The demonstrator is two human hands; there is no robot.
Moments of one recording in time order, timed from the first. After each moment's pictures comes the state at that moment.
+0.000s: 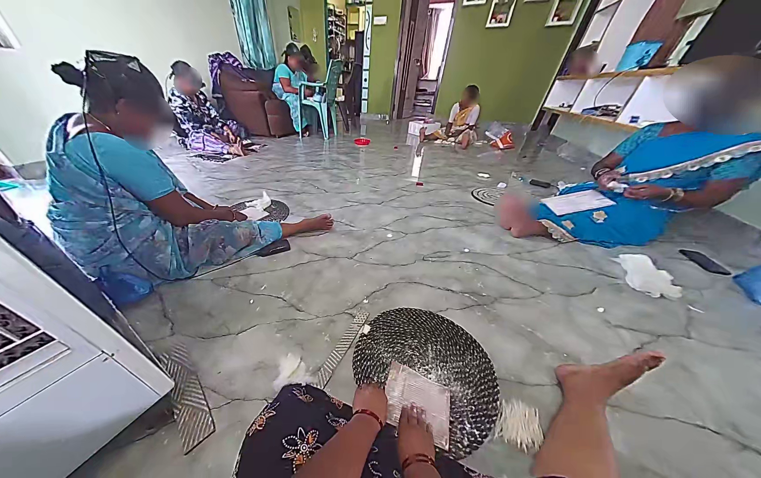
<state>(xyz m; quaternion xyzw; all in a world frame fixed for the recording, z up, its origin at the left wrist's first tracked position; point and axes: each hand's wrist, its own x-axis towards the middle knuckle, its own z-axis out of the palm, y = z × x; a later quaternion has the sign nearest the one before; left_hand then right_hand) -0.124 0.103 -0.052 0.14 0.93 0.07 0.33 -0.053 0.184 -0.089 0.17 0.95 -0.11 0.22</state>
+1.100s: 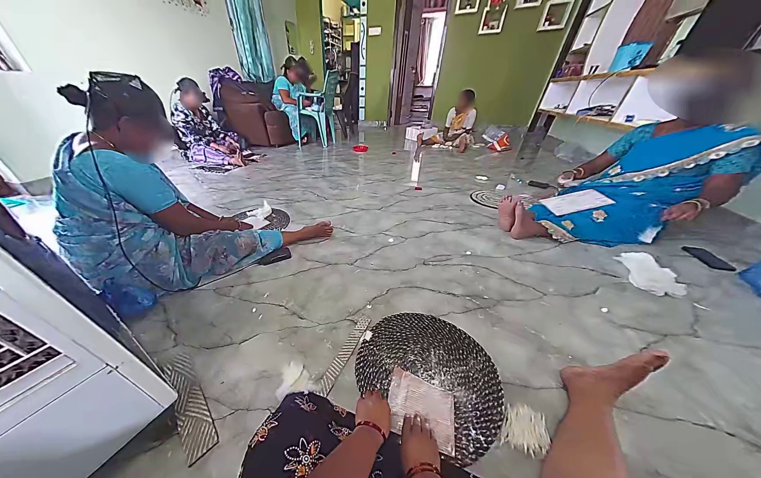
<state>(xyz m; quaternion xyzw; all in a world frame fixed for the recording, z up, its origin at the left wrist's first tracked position) -0.121 0.101 -0.059 0.15 0.93 0.05 0.32 -0.052 0.184 -0.117 0.17 0.97 -0.12 0.15</state>
